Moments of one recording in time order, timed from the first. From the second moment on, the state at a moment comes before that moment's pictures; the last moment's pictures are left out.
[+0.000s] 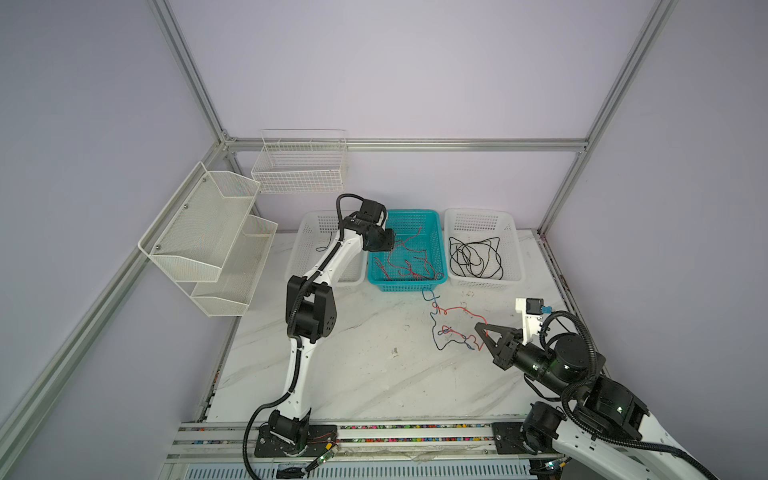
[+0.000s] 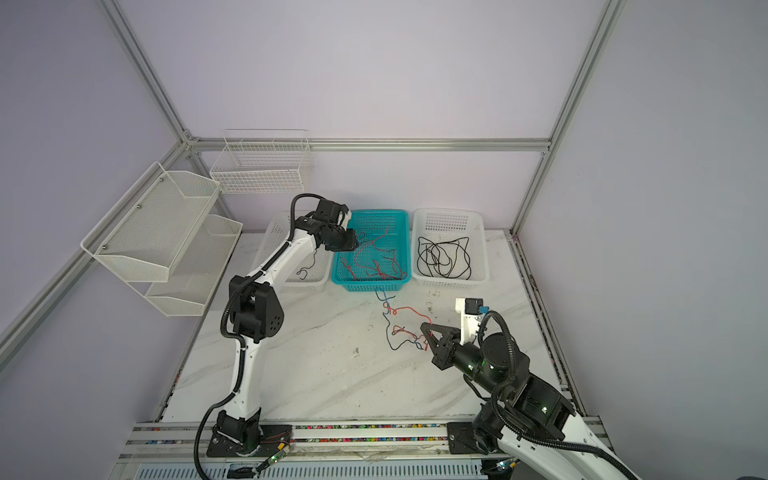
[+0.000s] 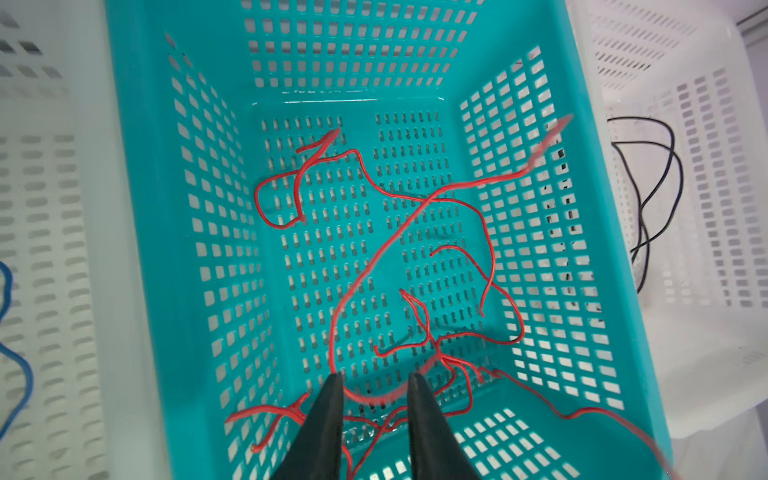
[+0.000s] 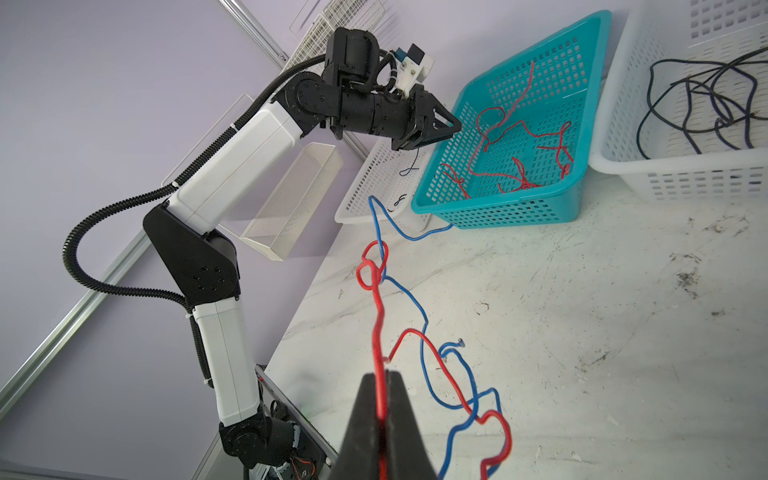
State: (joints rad) left arm -0.34 2.32 2.27 -0.84 0.17 -0.28; right arm 0.83 0.41 0.70 -0.47 0.04 0.74
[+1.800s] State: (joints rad) left arm -0.67 1.29 0.86 0.18 0.61 -0.63; right arm 0.83 0.48 0.70 -0.28 -0.07 0.81
